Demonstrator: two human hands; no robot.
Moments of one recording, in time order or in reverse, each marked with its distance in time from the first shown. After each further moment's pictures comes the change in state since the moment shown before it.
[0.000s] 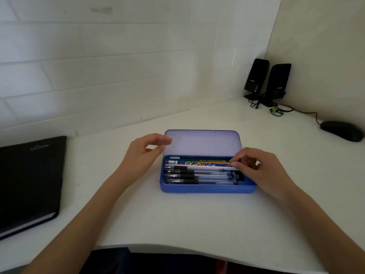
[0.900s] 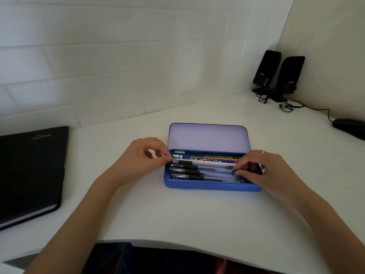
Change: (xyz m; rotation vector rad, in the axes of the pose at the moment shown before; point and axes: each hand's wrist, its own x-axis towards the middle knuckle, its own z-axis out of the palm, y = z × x) left_hand -0.015 -0.003 -0.015 0.067 -0.181 -0.008; right_hand -0.005 -0.012 0.000 -0.088 -0.155 -0.044
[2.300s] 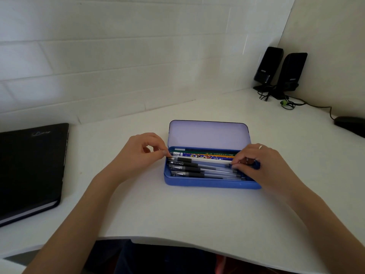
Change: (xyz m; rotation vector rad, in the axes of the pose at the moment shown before) left_hand 0.001 0.004 0.000 -0.001 0.044 -0.032; right_hand 0.007 -0.002 0.006 -0.142 0.036 -0.028
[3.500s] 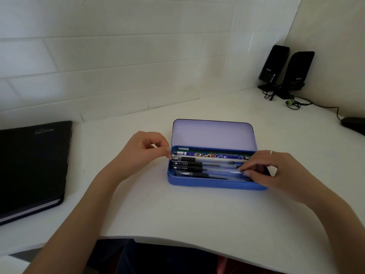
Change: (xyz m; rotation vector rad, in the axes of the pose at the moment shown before) left_hand 0.001 0.000 -0.004 -0.153 -0.052 0.024; right_hand -0.010 -0.004 -0.019 0.162 -0.136 0.036
